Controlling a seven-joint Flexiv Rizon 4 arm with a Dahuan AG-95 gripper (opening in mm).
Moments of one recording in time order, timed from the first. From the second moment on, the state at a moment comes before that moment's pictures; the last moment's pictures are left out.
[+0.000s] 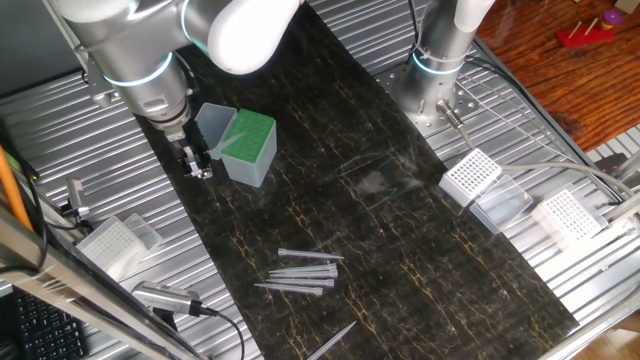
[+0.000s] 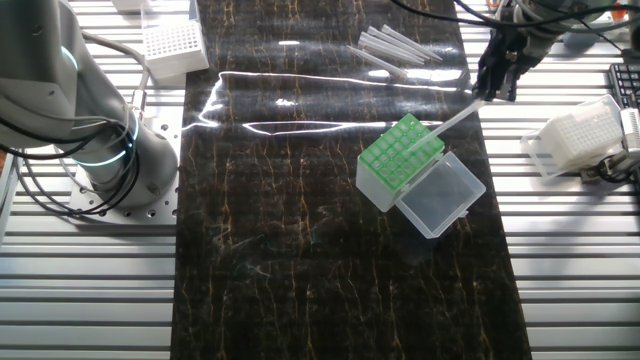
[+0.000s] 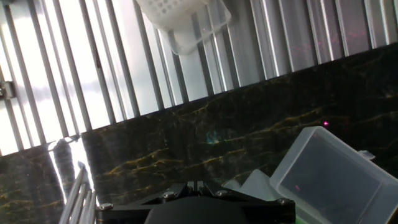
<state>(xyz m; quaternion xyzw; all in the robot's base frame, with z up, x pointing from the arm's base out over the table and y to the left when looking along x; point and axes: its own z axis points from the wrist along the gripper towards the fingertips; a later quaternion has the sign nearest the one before) 0.615 0.062 0.183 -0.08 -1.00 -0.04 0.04</state>
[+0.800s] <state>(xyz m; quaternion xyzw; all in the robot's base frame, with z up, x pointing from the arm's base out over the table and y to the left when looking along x) 0.609 0.038 0.207 -0.04 -1.00 -0.02 0.04</state>
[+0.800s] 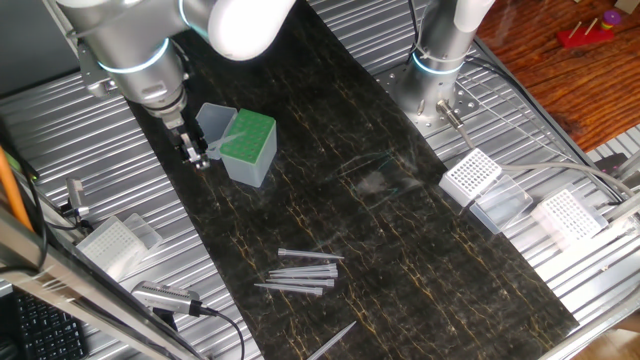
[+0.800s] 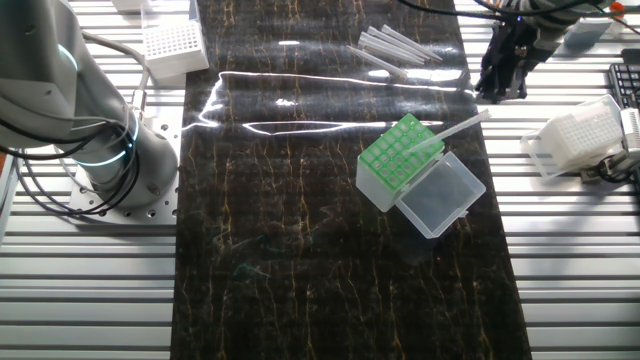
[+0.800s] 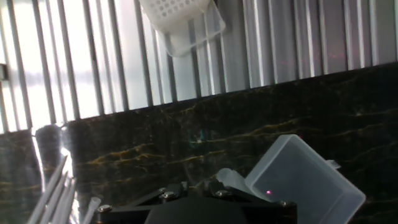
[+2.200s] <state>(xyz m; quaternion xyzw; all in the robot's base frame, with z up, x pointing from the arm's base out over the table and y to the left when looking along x) 0.604 0.034 0.199 -0.01 -1.00 -0.06 0.03</state>
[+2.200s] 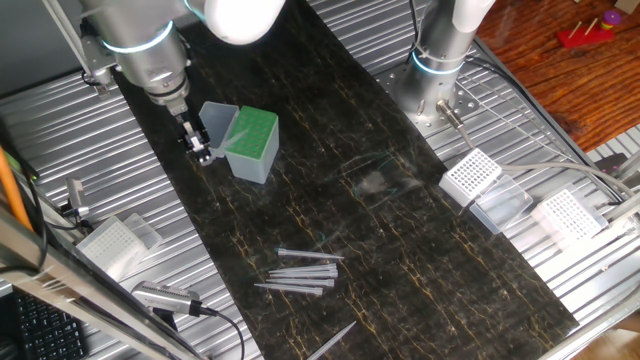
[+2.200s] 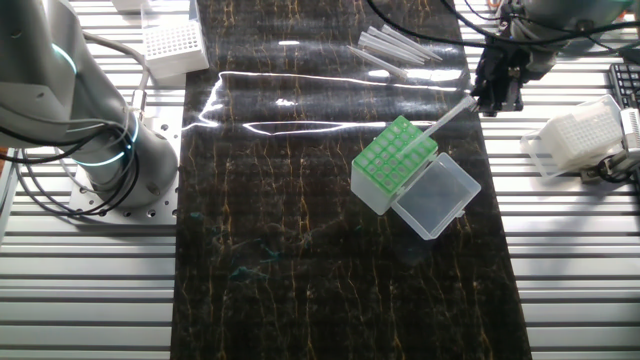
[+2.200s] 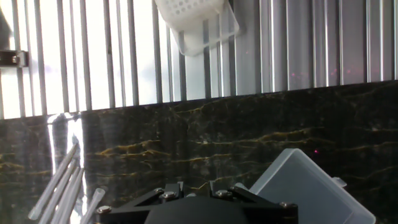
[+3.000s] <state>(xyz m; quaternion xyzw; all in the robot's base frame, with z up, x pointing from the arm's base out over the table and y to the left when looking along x) 0.603 0.031 0.194 -0.01 -1.00 -0.07 0.03</state>
